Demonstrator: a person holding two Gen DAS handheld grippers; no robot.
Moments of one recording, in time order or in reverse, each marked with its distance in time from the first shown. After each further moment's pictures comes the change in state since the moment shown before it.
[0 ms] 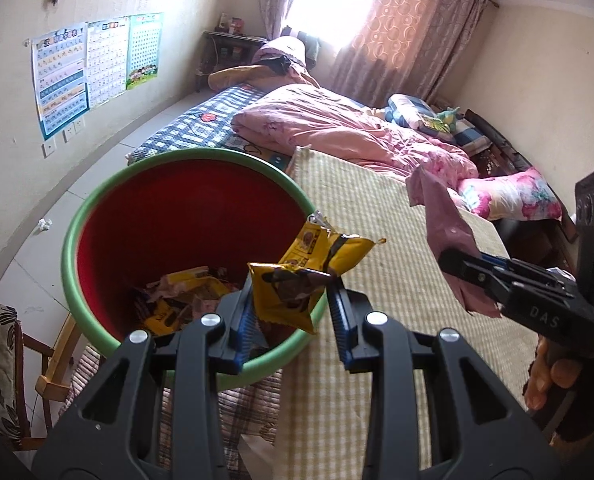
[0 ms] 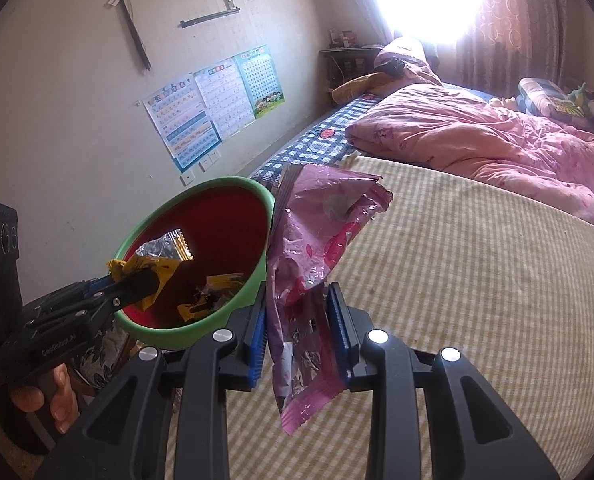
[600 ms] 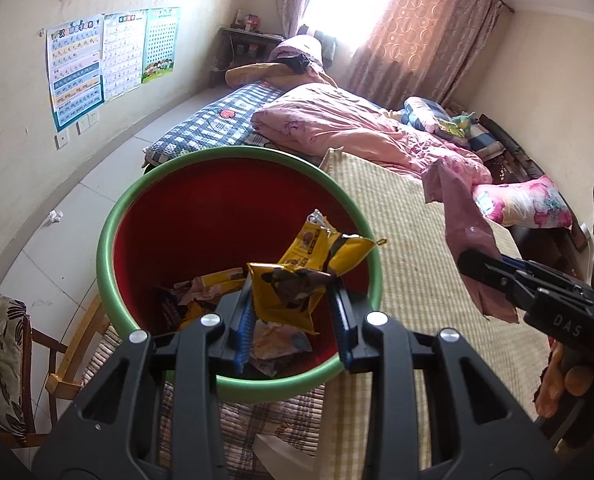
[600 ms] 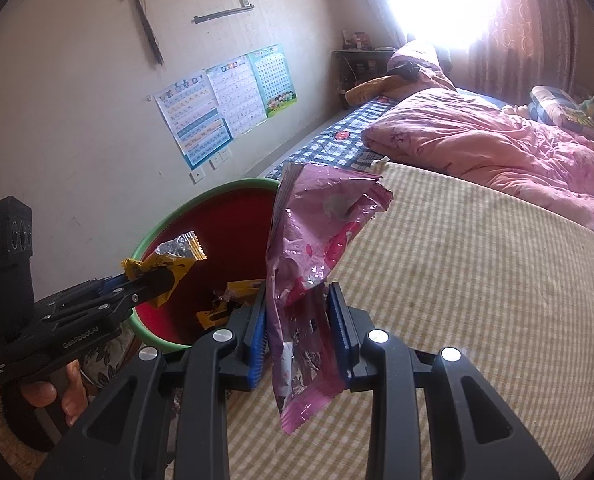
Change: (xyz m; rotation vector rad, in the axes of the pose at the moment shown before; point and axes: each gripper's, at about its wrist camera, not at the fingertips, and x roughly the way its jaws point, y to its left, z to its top) left arm 0.001 0.036 0.006 -0.030 0.011 0.033; right arm 0.016 0.032 0.009 -0.031 0.001 0.020
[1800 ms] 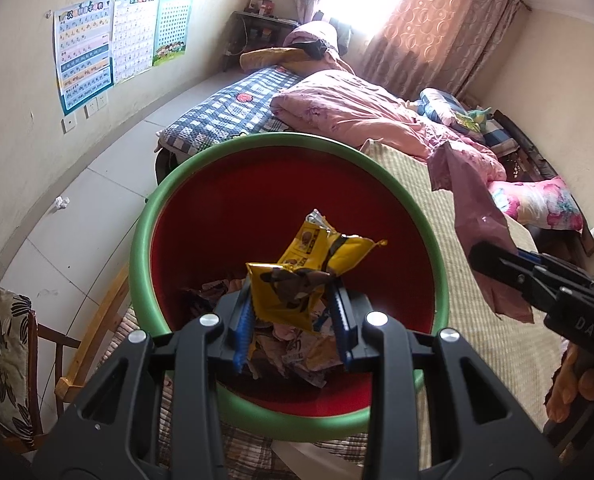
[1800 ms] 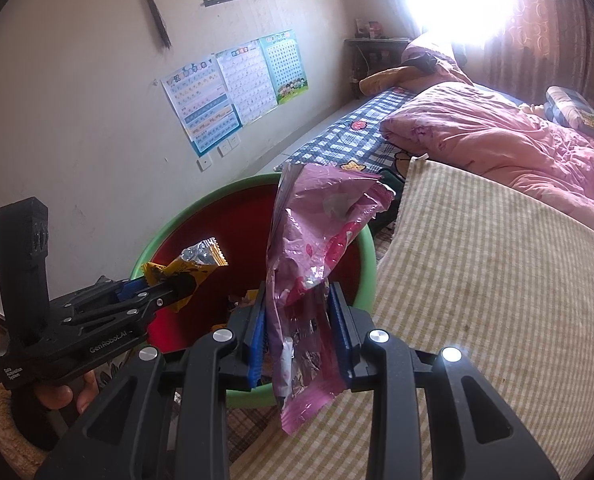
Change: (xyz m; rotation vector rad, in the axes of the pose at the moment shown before) left arm 0.027 0.035 0.005 -0.031 0.055 0.028; right arm 0.047 0.033 0.020 -0.027 0.049 0.020
